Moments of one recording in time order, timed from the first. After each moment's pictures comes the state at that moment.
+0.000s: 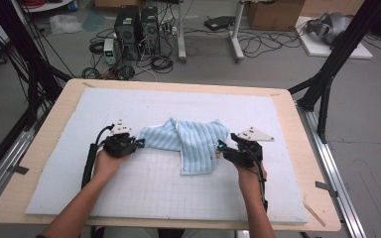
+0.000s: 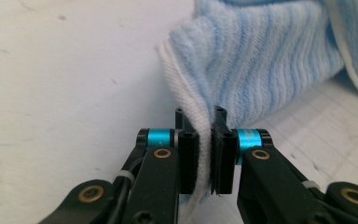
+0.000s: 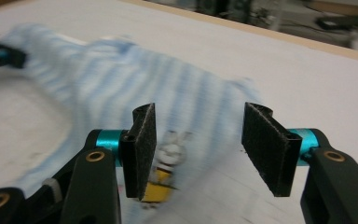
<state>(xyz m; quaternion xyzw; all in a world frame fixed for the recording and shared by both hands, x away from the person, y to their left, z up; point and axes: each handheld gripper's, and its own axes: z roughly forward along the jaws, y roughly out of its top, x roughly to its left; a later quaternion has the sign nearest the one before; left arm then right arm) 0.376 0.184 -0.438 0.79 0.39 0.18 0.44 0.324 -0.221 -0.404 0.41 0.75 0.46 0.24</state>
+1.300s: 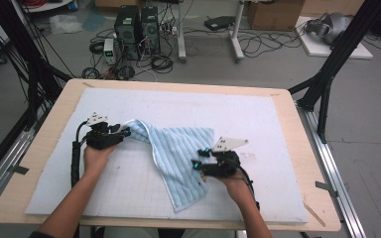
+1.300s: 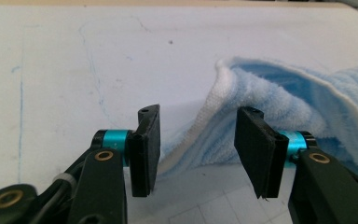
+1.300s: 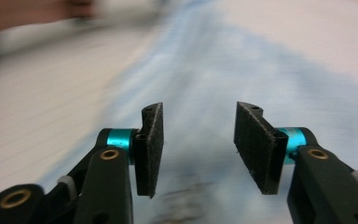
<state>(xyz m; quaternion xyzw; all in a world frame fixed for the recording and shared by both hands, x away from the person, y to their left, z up) 0.383 0.230 -0.437 0.69 0.49 0.21 0.48 0.327 -0.180 -0.422 0.29 0.81 0.49 0.11</state>
